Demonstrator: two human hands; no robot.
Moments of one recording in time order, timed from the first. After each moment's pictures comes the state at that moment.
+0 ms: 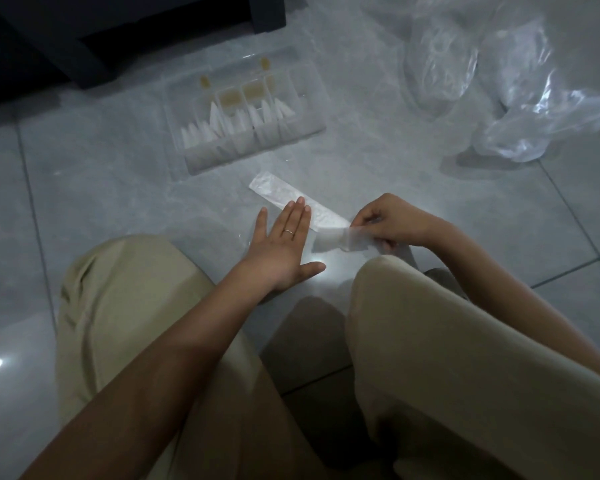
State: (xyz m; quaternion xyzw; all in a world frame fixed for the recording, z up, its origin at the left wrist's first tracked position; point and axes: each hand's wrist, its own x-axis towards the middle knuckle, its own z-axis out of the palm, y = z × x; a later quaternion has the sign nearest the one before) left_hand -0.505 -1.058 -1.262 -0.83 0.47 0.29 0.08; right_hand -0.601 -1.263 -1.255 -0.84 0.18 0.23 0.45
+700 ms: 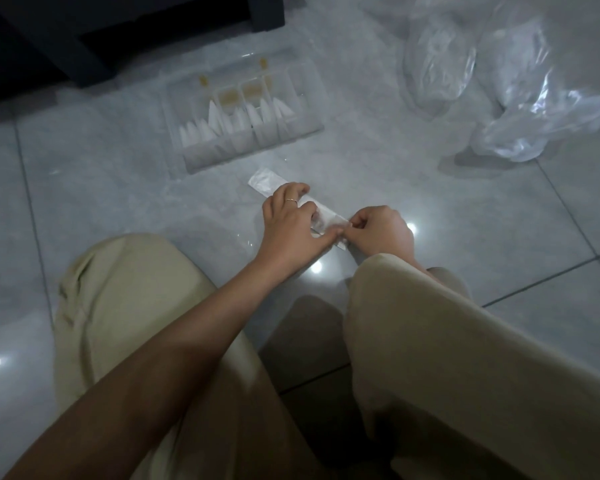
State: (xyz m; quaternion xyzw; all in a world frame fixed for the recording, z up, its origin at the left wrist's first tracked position) left_hand -0.509 -1.086 -1.275 -0.88 0.38 0.15 -0.25; right_hand -0.603 -1.206 -1.258 -0.82 0.45 0.09 0.34
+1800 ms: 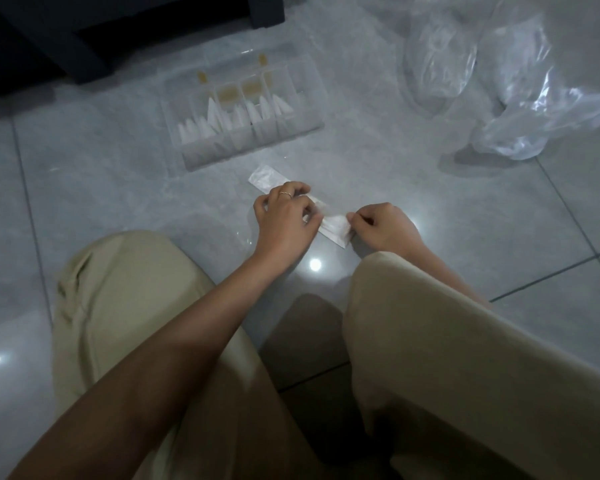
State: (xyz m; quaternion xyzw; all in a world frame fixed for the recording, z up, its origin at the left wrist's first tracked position) left_hand -0.501 -1.087 -1.278 -0.89 0.34 0.12 -0.27; right_hand -0.610 -1.222 -1.259 -0.87 0.33 0.10 0.35
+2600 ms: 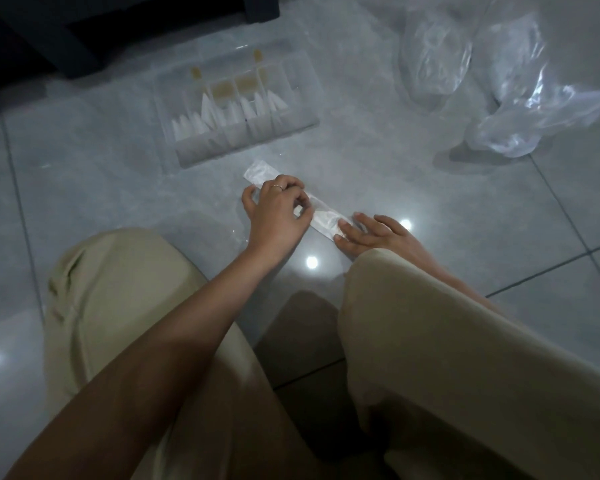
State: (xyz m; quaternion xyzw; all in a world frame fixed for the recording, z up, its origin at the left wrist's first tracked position) left_hand -0.496 -1.088 -1.282 -0.90 0.33 0.08 -0.27; right_hand -0.653 -1.229 -1.261 -0.98 -0.04 0.20 0.01
